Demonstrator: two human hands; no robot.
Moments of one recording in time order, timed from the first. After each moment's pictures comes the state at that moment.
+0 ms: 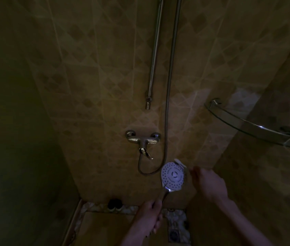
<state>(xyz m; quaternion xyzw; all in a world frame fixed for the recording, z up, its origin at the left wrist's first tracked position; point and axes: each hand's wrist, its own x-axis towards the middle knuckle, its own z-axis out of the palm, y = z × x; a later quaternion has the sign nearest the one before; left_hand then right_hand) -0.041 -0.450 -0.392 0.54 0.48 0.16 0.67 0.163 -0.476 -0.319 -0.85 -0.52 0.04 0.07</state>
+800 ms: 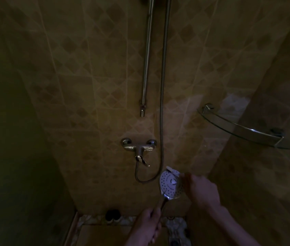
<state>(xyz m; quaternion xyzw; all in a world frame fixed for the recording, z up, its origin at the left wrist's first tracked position) -0.043 -0.453 -0.381 0.57 0.48 0.15 0.65 0.145 -0.476 -0.318 -0.84 -0.54 0.02 0.08</state>
